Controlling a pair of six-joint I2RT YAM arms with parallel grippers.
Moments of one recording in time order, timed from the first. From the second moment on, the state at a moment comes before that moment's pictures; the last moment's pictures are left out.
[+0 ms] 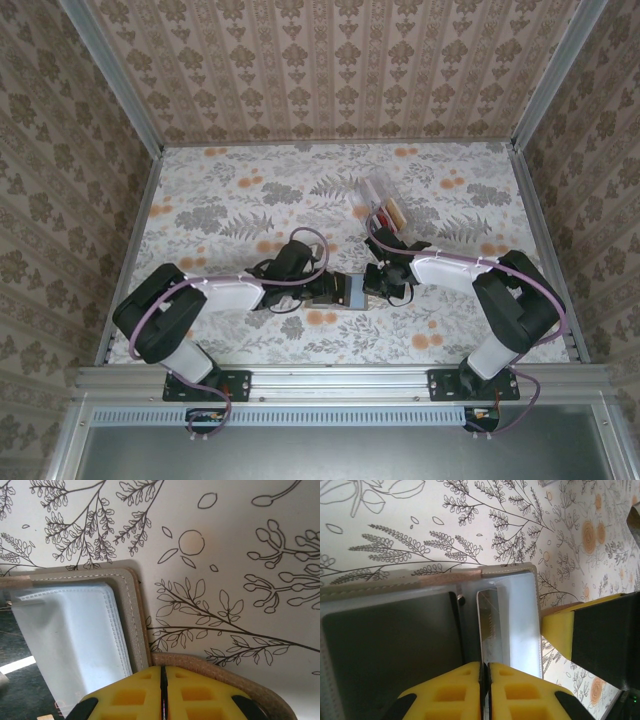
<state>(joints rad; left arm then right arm) -0.84 1.57 0.63 0.15 0.30 -0.85 0.60 1.62 0.83 -0.46 -0.17 0.86</state>
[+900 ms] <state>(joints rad) -0.88 1.66 0.78 -0.02 0.29 -0.77 0.60 1.63 0.82 -0.41 -0.19 0.87</state>
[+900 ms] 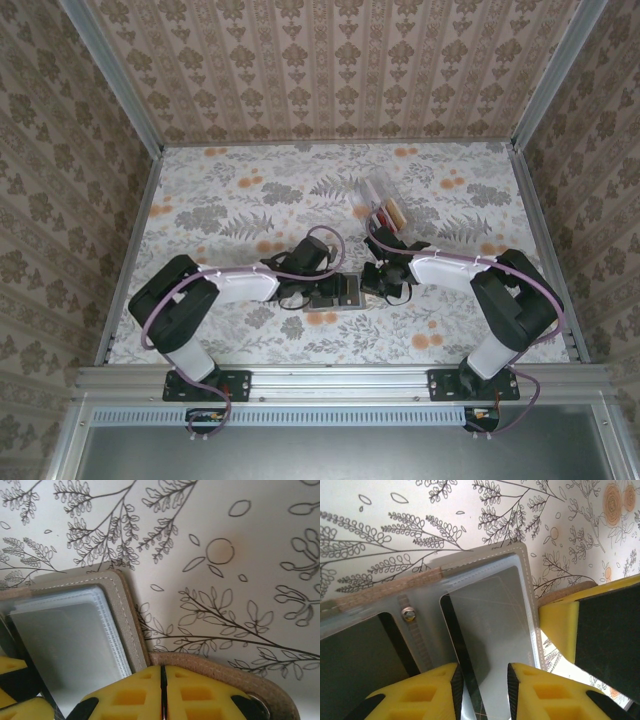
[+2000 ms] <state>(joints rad) -0.89 1.52 0.81 -0.21 0.13 -0.71 0.60 1.63 0.82 -0.41 -0.19 0.89</state>
